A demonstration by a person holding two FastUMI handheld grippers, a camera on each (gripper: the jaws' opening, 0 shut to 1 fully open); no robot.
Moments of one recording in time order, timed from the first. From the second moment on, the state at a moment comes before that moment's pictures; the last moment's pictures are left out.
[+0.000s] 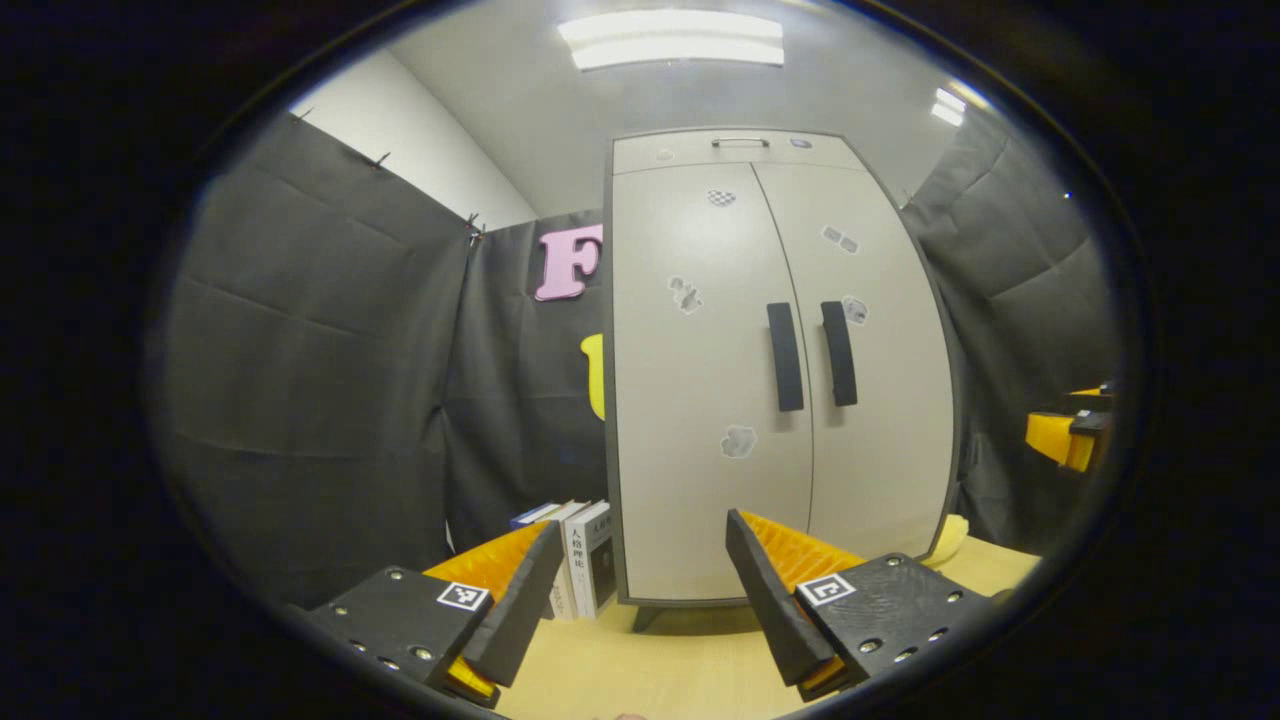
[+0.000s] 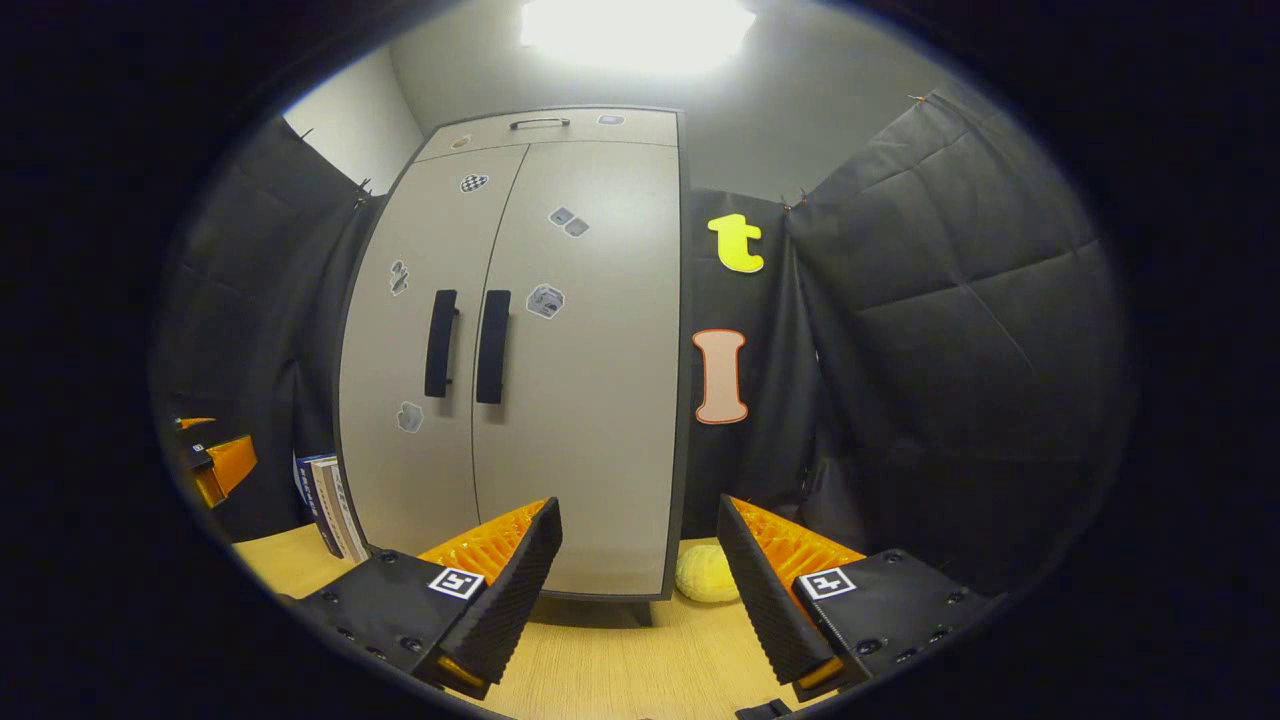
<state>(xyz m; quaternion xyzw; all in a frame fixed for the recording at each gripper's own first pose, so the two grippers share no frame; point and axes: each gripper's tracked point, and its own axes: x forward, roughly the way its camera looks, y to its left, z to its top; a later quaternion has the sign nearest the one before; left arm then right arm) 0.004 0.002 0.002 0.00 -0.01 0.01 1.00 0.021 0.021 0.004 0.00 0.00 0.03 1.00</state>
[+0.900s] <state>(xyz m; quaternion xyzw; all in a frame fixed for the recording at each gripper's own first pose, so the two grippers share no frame) -0.006 0.046 -0.003 0.02 0.00 0.07 1.00 0.104 0.123 0.084 0.02 -0.03 0.12 0.99</state>
